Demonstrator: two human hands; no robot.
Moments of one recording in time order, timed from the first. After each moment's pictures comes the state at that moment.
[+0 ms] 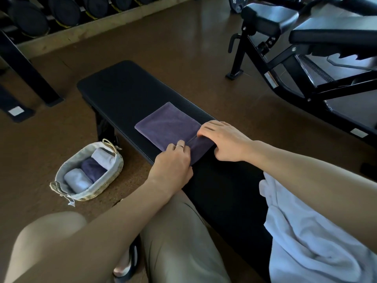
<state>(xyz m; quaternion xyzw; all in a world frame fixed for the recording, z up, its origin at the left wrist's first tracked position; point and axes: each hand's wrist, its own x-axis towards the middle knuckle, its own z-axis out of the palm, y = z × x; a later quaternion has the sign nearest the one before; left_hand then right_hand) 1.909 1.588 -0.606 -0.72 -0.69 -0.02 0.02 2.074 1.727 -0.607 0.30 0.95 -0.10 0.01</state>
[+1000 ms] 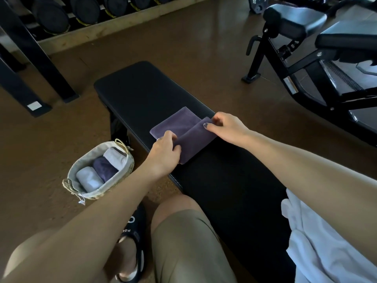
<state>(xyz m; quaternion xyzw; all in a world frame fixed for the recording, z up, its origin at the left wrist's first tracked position) 1.839 1.620 -0.601 -0.51 -0.78 -0.23 -0.27 2.009 1.782 -0.614 0.48 0.80 -0.34 -0.08</state>
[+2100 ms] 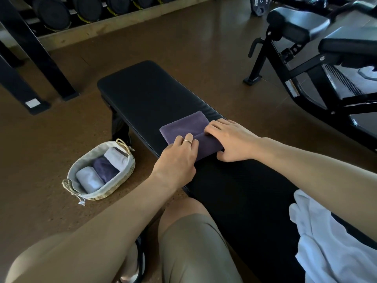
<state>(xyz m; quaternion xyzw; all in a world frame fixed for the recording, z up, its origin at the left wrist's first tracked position) 1.851 1.614 -0.609 -0.72 -0.69 -0.03 0.03 2.012 1.765 -0.604 0.23 0.97 -0.05 0.03</state>
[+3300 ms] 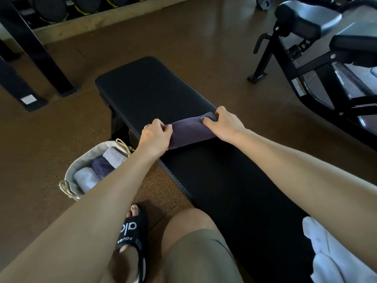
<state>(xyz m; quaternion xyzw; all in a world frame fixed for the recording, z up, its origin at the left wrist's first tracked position) 1.762 1.675 -0.631 -0.40 -0.83 -0.30 -0.25 1.944 1.792 -0.614 0.57 0.78 -0.27 -0.06</state>
